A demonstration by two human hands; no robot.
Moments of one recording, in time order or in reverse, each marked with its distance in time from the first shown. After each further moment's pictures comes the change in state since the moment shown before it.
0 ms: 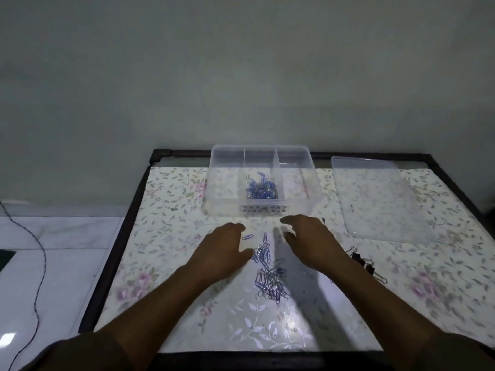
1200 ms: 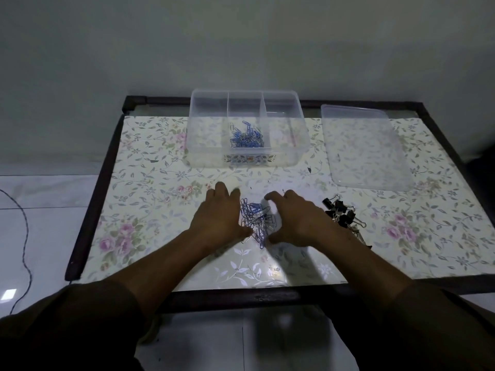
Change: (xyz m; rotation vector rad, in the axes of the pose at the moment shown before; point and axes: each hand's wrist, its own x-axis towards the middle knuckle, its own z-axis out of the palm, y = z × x) left_hand -0.009 0.014 0.050 0.187 0.021 0.016; right_hand -0.045 -0.002 0.015 -0.175 -0.305 0.055
